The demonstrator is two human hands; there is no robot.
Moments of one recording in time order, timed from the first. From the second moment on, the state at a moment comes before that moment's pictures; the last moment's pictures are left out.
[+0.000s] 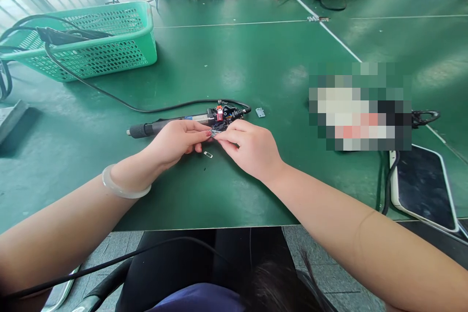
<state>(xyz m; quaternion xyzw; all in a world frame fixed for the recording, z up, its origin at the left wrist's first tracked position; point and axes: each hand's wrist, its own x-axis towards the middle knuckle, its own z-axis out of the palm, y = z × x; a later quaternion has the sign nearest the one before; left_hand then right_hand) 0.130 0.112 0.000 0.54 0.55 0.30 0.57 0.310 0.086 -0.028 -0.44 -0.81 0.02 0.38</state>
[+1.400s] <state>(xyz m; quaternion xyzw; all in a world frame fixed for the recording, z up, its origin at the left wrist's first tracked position) 0.105 0.097 -0.004 0.86 0.46 0.13 0.17 0.327 0.083 -0.024 -0.38 -0.88 0.10 0.27</state>
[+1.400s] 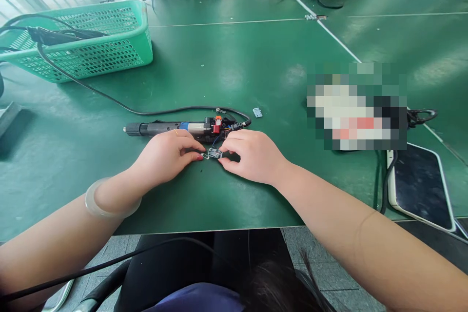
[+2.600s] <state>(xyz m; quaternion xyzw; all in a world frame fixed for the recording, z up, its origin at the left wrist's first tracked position) 0.117 0.087 -0.010 0.86 0.49 0.10 0.04 0.325 0.082 -0.026 -0.38 -0.88 0.07 0.27</state>
